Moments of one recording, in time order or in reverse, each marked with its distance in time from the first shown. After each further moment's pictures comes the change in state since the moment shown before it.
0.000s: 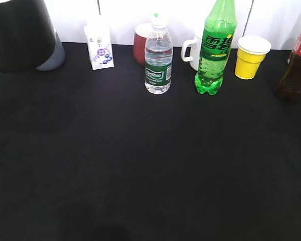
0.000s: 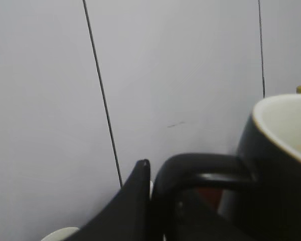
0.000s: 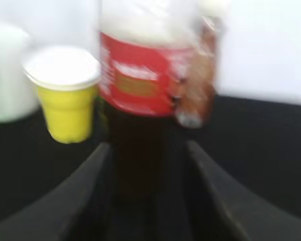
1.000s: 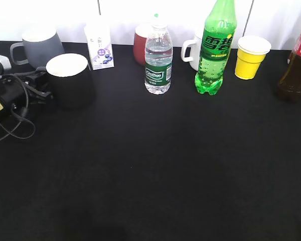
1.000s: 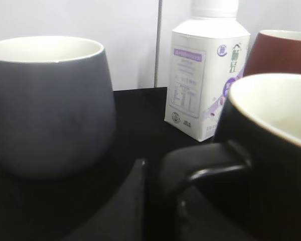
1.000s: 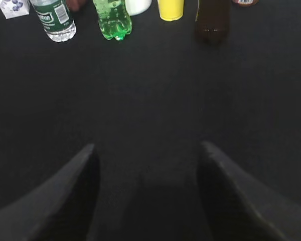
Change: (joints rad) left arm -0.003 1.040 -0.241 -0.297 -0.442 0.329; right arm 0.001 -1.596 -0.152 0.263 2.062 0.027
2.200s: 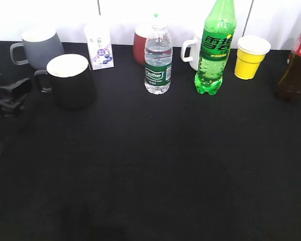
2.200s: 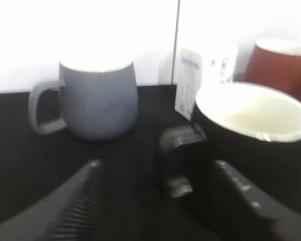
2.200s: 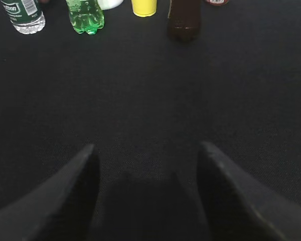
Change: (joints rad) left arm 0.003 -0.339 0.368 -0.144 0.026 0.050; right arm 0.000 0.000 0.000 -0.096 0.007 0.000
